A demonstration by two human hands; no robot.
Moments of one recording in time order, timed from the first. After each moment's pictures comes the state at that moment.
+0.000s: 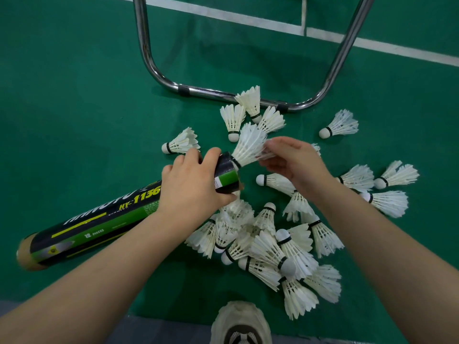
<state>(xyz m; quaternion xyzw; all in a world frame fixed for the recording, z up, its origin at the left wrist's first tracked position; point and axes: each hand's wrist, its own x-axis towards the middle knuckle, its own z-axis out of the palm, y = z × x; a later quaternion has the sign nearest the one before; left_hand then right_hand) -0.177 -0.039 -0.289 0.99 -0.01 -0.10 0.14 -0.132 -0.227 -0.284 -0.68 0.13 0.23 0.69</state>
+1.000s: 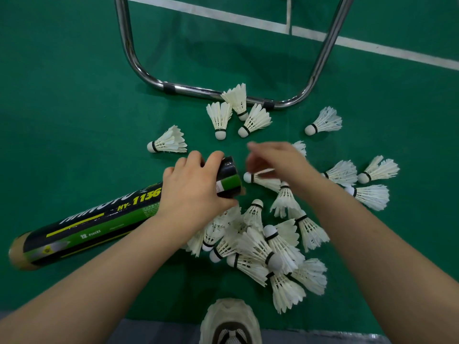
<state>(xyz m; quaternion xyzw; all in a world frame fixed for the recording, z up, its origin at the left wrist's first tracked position) -0.185 -0.060 -0.286 0.98 -0.04 -0.11 0.15 -0.136 -0.229 -0.278 -0.79 0.10 0.29 0.53</state>
